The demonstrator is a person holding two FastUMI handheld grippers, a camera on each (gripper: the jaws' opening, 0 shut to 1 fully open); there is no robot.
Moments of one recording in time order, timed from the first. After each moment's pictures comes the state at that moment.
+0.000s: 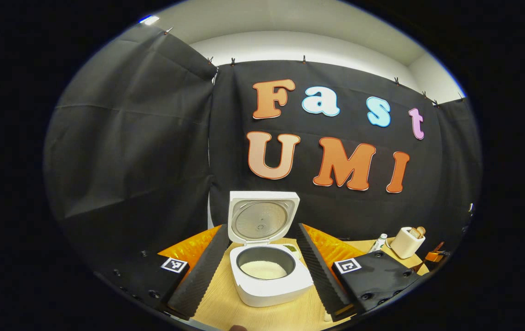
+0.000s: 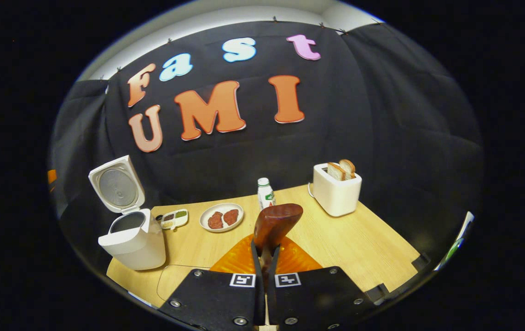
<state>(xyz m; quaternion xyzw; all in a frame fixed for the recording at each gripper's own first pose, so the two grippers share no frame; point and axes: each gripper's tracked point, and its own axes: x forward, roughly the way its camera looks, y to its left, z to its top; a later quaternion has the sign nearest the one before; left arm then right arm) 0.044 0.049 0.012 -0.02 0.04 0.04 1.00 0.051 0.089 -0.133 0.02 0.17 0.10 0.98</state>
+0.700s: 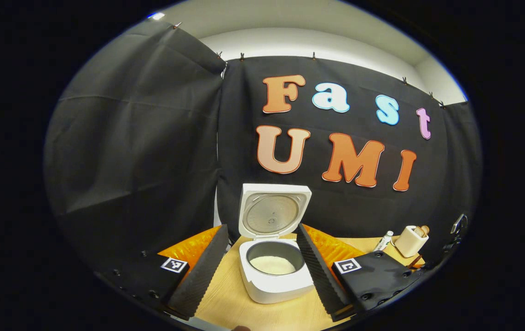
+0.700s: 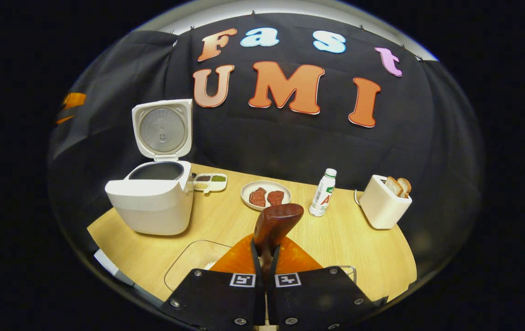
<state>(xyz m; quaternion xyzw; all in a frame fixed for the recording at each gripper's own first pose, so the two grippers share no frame) 0.044 0.079 -0.010 -0.02 0.07 0.05 1.00 0.035 0.201 -0.218 -0.14 0.20 0.21 0.95</state>
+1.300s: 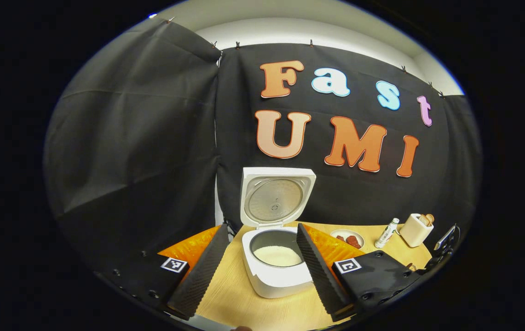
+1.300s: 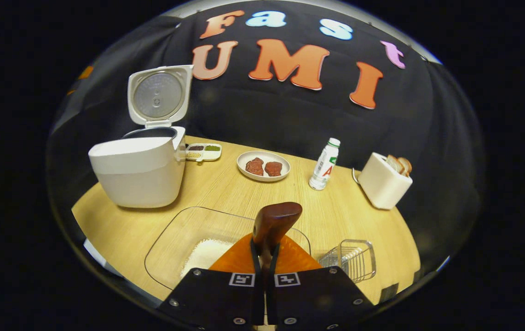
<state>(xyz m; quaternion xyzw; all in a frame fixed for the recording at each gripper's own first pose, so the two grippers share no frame) 0.051 0.086 -0.046 -0.02 0.11 0.05 0.99 0.011 0.197 -0.289 -0.11 0.27 0.16 0.94</state>
